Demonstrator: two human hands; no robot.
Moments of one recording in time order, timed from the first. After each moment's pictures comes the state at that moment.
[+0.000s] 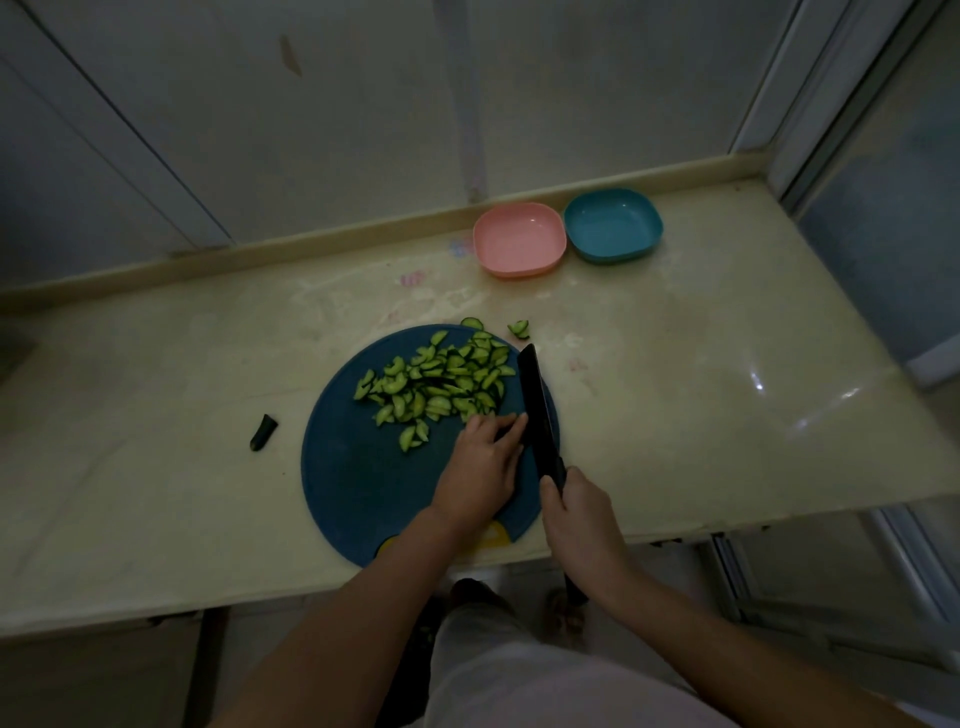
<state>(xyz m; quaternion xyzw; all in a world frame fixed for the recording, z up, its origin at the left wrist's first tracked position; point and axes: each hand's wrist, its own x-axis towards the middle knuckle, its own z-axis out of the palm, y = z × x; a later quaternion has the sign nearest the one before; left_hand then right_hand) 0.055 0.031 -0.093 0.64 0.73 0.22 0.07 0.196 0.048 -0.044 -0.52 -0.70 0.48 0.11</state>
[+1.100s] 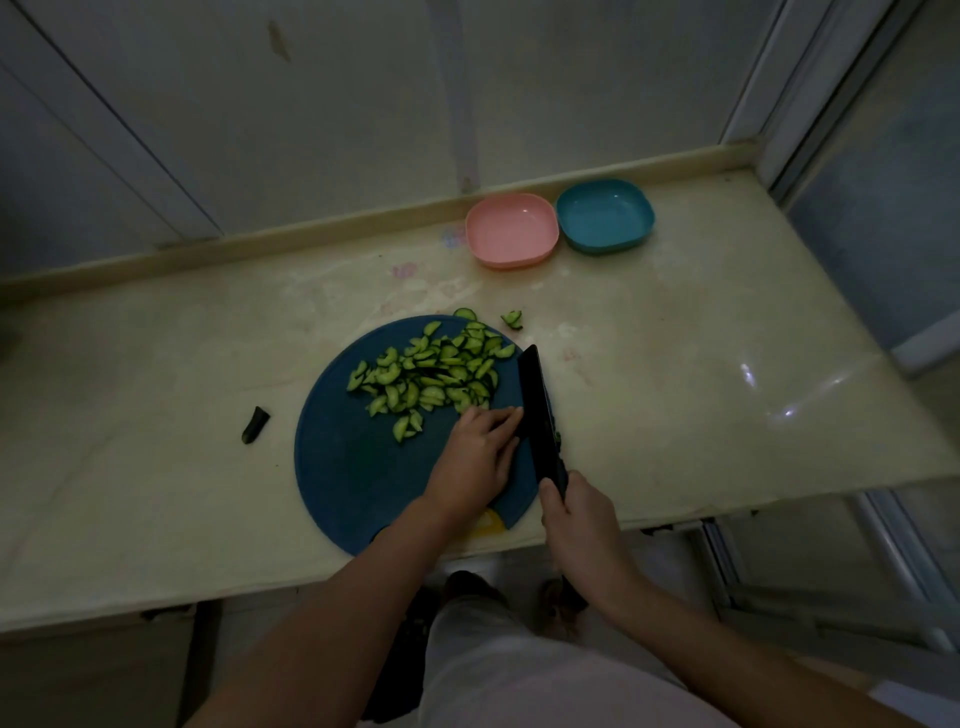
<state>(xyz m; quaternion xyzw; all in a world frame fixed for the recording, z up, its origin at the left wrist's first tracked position) 0.055 0.028 -0.085 0.65 0.71 0.24 0.09 0.206 0.036 -0.042 -0.54 -0.68 0.49 0.12</state>
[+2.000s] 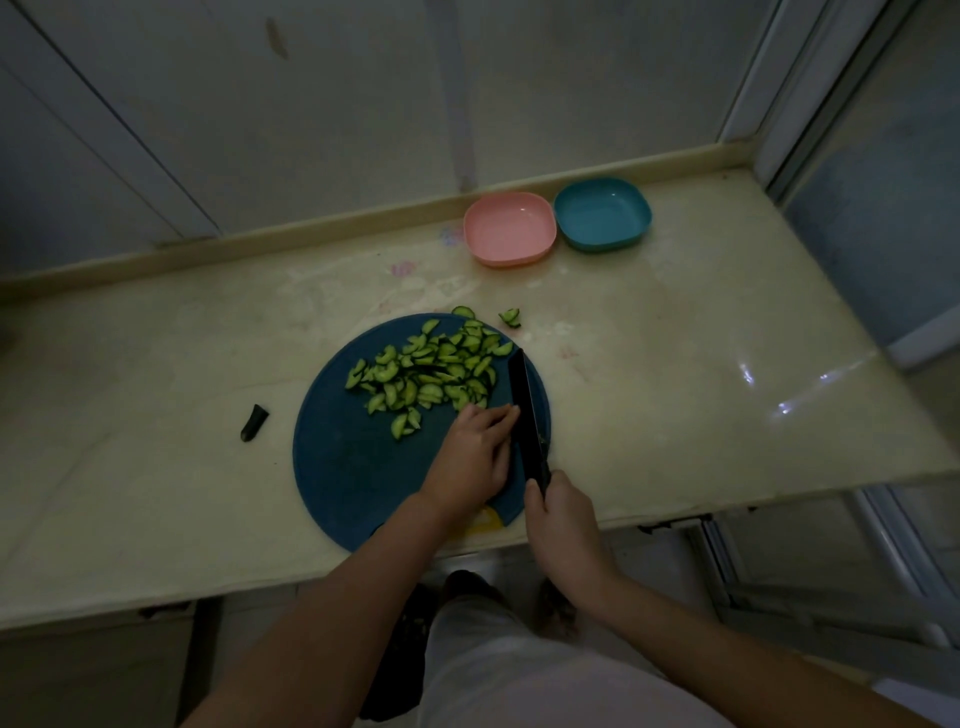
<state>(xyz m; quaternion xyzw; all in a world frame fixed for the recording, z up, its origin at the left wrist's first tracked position) 0.055 0.026 -0.076 0.66 0.71 0.23 0.12 0.196 0.031 -0.050 -0.54 -0.69 0.48 0.09</state>
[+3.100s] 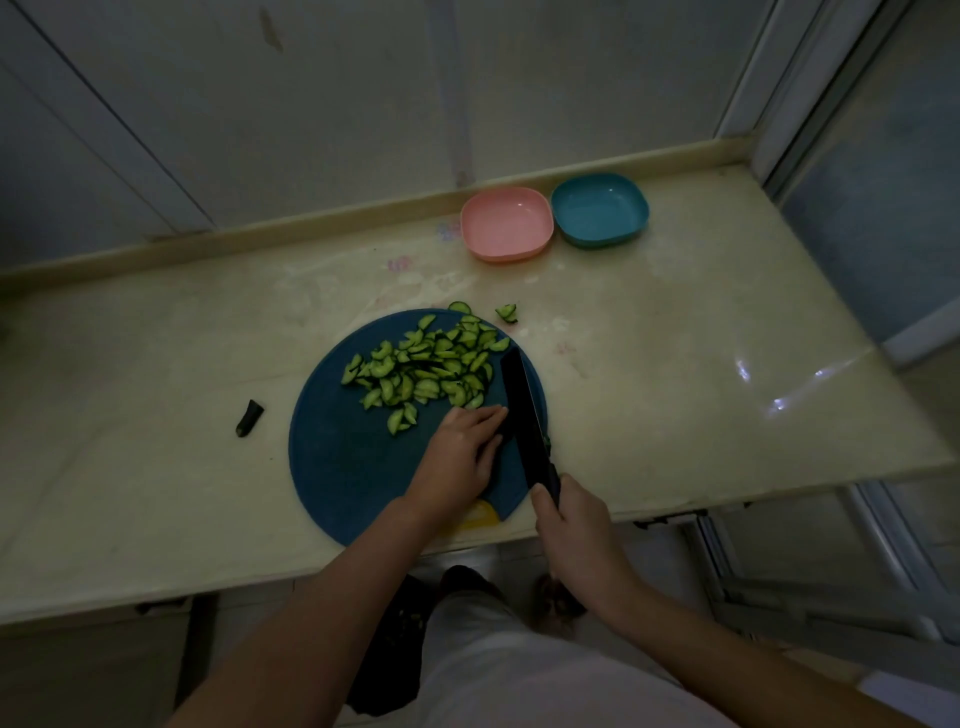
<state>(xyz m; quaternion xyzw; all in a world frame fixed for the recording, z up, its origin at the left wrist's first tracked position) 0.051 0.016 -0.076 0.64 0.72 0.25 0.12 0.216 0.028 -0.038 -0.52 -0.69 0.50 0.12</state>
